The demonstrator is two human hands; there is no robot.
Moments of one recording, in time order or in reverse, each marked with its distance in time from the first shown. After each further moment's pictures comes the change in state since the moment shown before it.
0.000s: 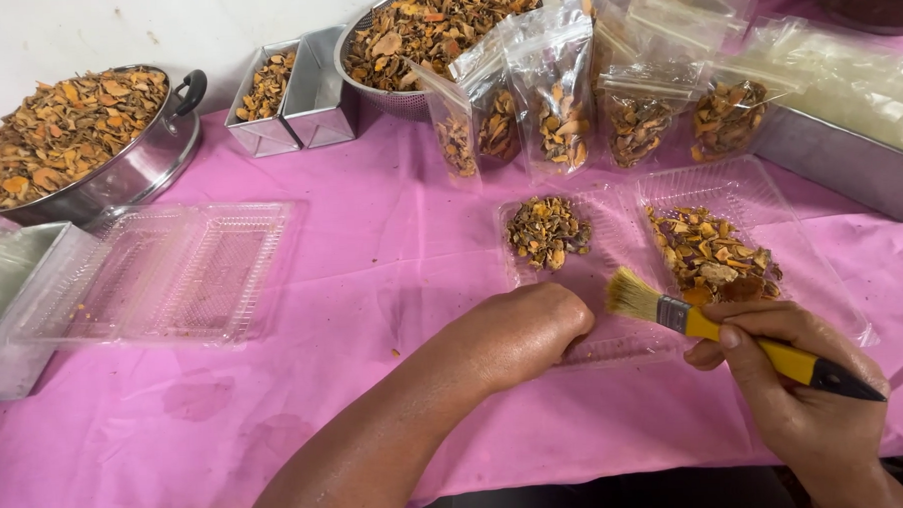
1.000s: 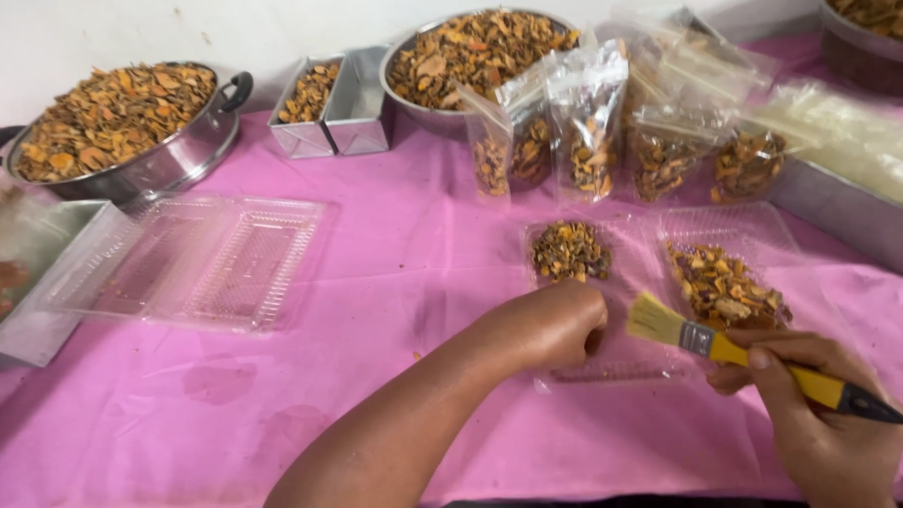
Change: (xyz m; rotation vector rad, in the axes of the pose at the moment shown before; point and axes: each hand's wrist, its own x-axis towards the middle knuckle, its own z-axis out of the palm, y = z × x) left_hand 0.012 -0.004 -0.006 -0.241 0.039 -0.040; right_hand 0.001 0.001 -0.001 -0.068 0.041 0.020
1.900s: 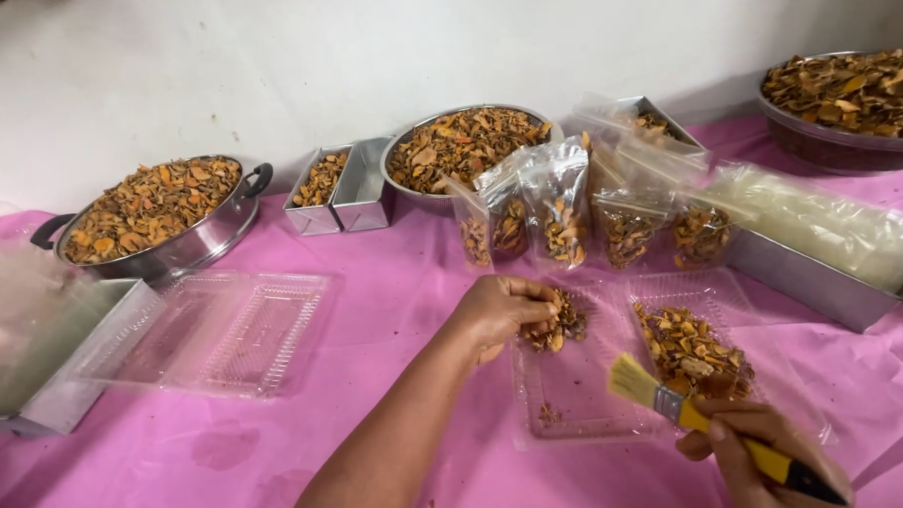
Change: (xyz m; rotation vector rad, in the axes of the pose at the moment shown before) left_hand 0.020 -0.029 -0.043 -1.110 0.501 -0.184; right_hand -0.007 -0.019 0.006 0.122 0.189 -0.008
